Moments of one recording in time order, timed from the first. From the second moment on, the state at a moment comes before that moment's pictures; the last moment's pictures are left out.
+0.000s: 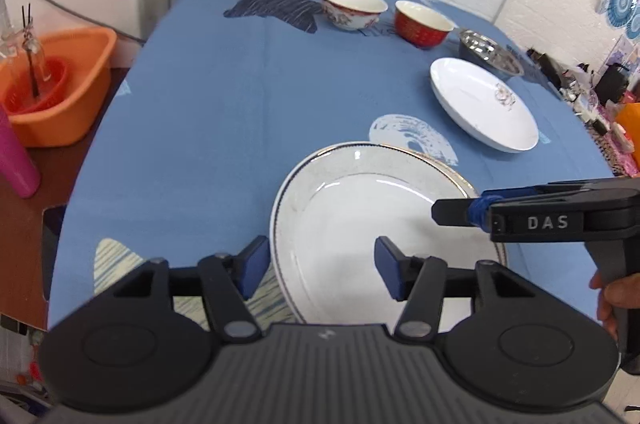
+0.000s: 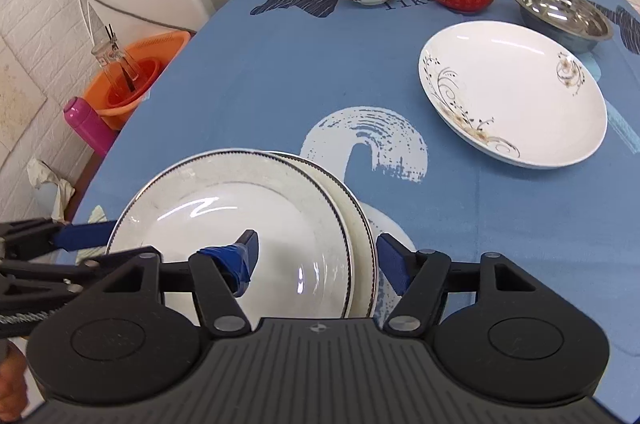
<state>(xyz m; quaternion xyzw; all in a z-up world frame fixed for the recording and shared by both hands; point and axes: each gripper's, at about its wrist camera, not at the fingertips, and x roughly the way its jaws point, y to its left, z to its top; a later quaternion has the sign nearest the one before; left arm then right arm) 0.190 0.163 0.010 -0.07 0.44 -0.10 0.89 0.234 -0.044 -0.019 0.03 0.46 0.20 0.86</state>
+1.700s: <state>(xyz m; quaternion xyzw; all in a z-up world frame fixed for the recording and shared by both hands) 0.425 -0.013 -0.016 -0.02 0.52 -0.16 0.84 0.386 -0.179 -0.039 0.03 0.53 0.07 0.84</state>
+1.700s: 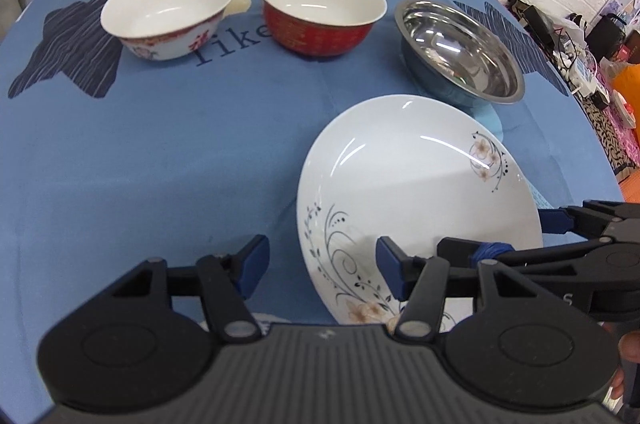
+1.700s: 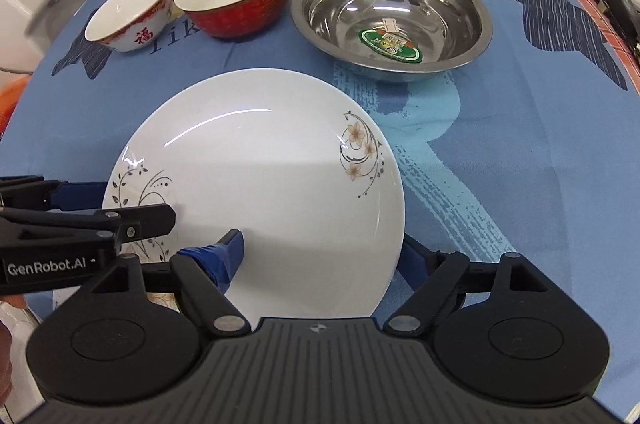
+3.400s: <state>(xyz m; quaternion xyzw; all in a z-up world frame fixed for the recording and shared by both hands) 0.178 0.142 0.014 -0.02 0.42 -0.03 0.91 0.186 -0.043 -0.011 0.00 0.43 0.21 0.88</state>
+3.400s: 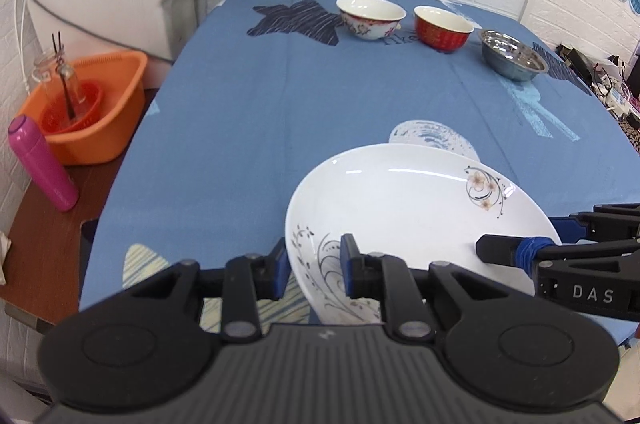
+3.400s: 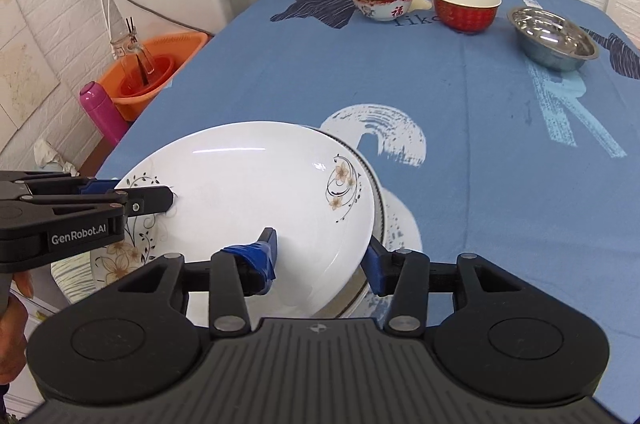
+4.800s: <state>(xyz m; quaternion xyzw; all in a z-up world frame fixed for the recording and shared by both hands) 0.158 0.126 0.031 0.01 0.38 -0.07 0.92 0.199 -0.063 0.005 0.04 0.43 0.21 0.88</state>
